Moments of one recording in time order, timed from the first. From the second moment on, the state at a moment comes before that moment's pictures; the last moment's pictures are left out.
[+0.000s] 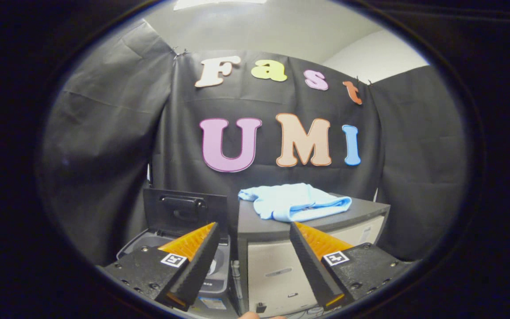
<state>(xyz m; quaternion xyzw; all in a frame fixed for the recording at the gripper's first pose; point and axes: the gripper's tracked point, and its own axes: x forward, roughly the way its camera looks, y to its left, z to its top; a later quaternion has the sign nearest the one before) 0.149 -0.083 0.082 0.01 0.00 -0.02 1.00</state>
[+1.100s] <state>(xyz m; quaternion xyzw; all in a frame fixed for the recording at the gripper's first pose) 0.339 -0.172 0.036 0.05 0.22 0.00 0.97</state>
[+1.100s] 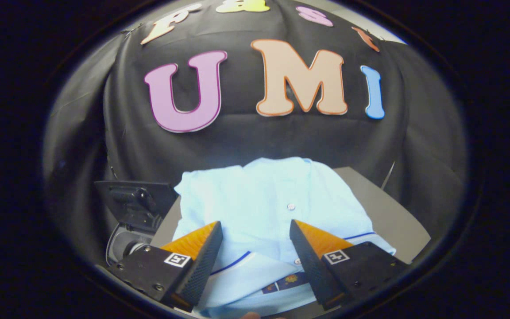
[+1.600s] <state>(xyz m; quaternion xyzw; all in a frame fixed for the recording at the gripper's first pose) 0.342 -0.197 0.035 0.15 0.18 -0.05 0.97</state>
